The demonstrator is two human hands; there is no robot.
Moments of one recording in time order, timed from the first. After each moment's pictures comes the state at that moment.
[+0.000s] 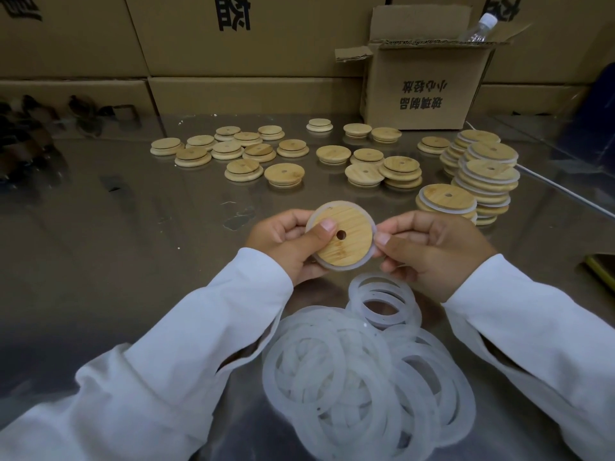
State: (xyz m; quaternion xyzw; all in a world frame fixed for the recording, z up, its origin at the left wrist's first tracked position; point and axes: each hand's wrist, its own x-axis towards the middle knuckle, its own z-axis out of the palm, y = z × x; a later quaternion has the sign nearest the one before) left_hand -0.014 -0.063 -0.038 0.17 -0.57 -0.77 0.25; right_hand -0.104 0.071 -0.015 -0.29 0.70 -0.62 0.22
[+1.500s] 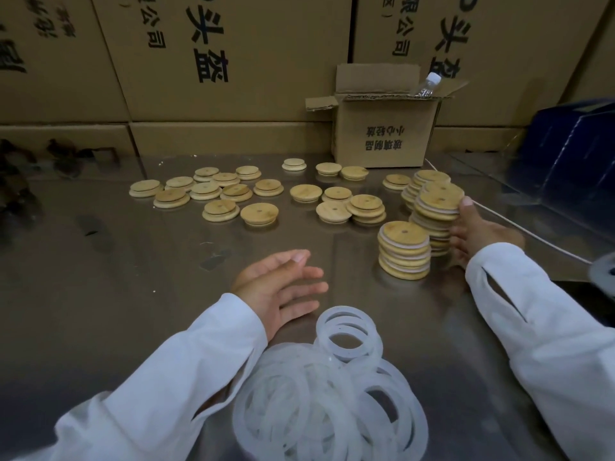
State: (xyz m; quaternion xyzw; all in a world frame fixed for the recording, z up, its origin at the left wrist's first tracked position) left_hand -0.017 -0.059 -0.035 0.17 -0.54 -0.80 0.18; right_hand -0.234 0.098 -0.013 0.07 0.69 -0.72 0.03
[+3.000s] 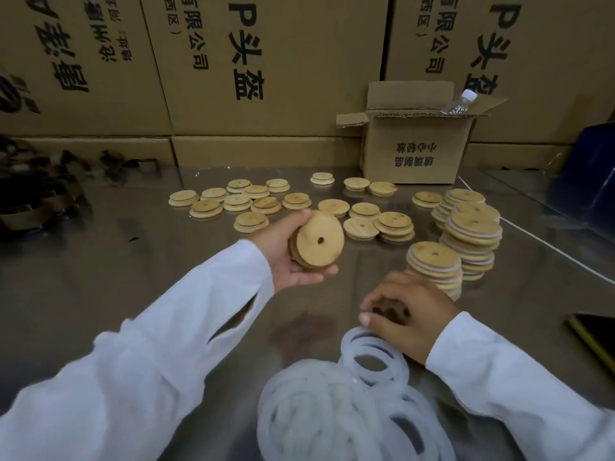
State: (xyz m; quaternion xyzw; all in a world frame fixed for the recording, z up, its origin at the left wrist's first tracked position) left_hand -0.039 -0.100 0.016 0.25 -0.55 -0.79 0.10; right_hand -0.144 0.075 -0.037 -0.54 0.79 -0.29 0.00
